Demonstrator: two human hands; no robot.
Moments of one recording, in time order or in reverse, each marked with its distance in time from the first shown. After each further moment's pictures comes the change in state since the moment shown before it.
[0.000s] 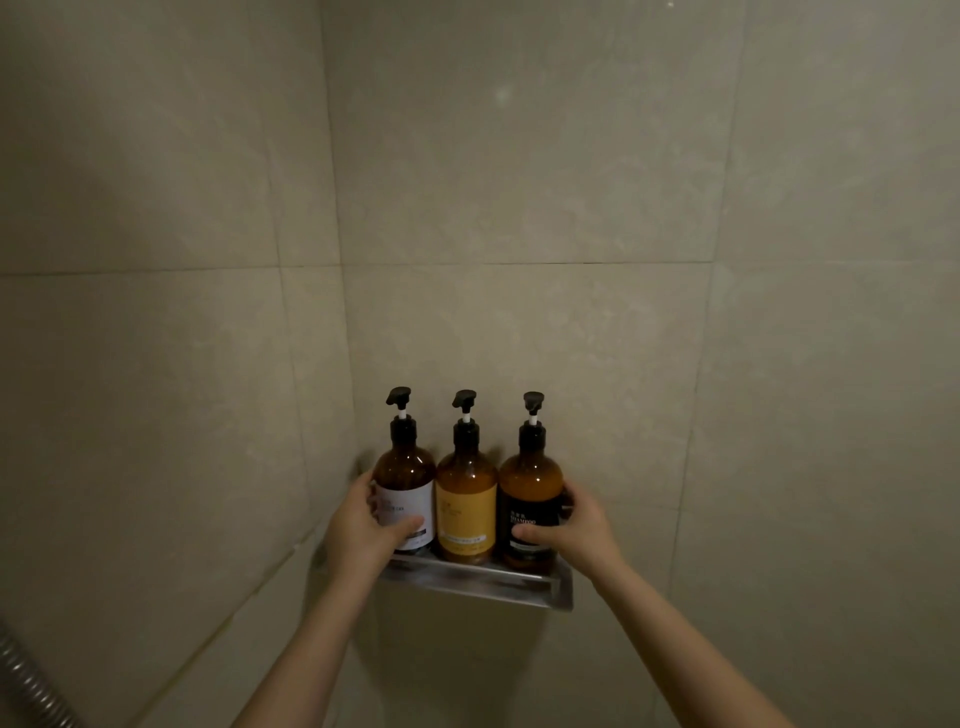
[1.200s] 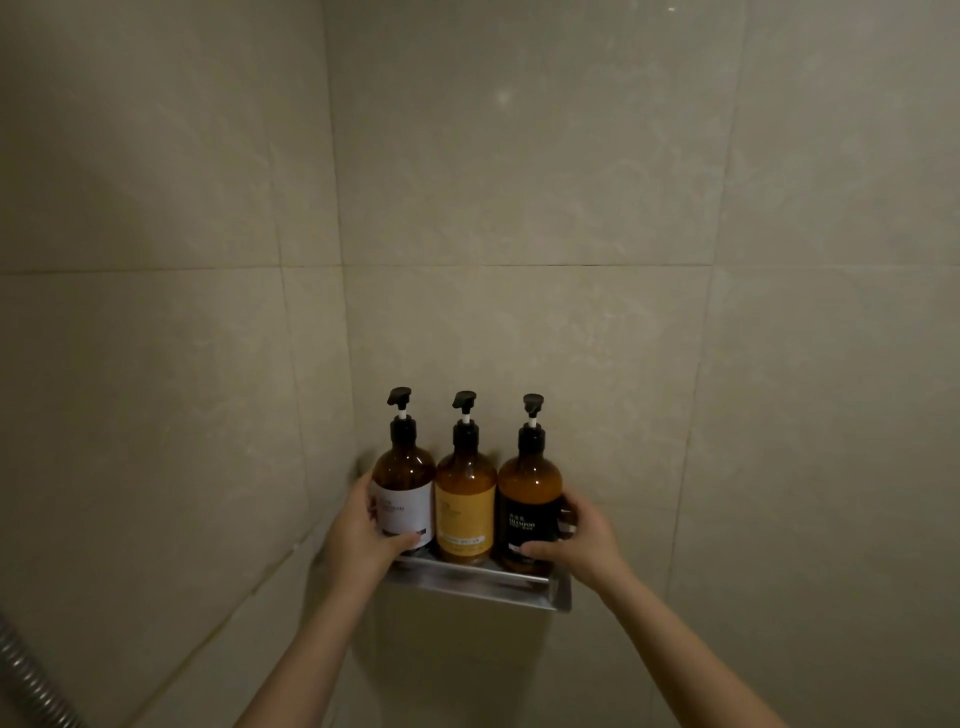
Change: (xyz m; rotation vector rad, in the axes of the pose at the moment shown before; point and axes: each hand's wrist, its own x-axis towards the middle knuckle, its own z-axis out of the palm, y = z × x) left_hand 0.000 -0.017 0.001 -0.027 -0.019 0.071; right_hand -0.003 0.011 -0.003 -0.038 -0.021 -0.016
